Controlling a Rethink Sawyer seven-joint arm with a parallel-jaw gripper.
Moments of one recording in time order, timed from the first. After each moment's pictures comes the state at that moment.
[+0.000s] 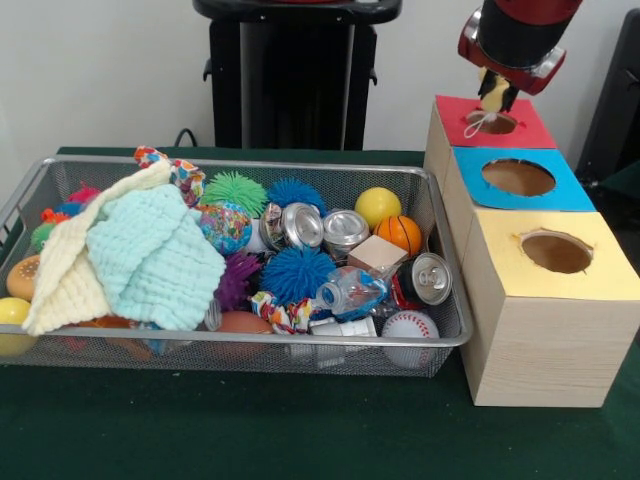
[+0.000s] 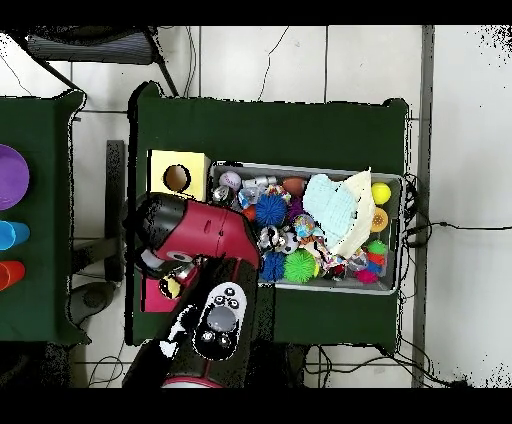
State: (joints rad) arm 0.21 -0.53 -0.29 1.57 0.37 1.18 2.13
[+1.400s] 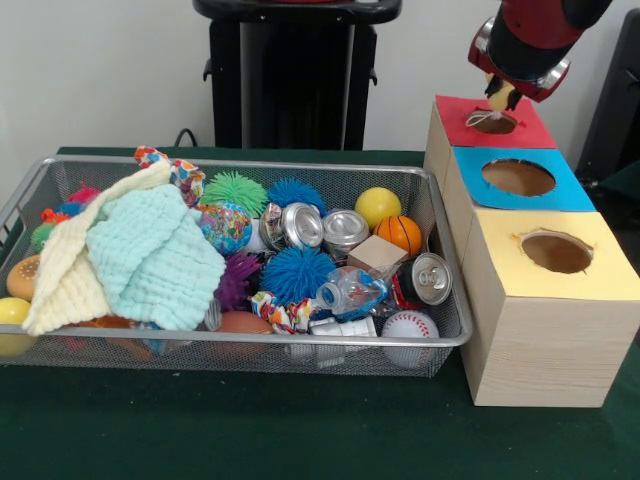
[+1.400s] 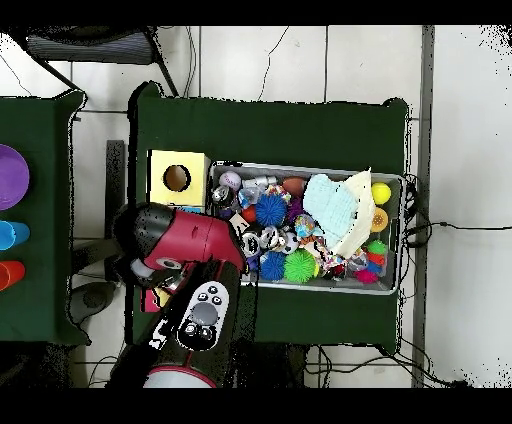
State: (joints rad) arm 0.25 -0.48 -0.29 1.59 0.38 1.23 2.13
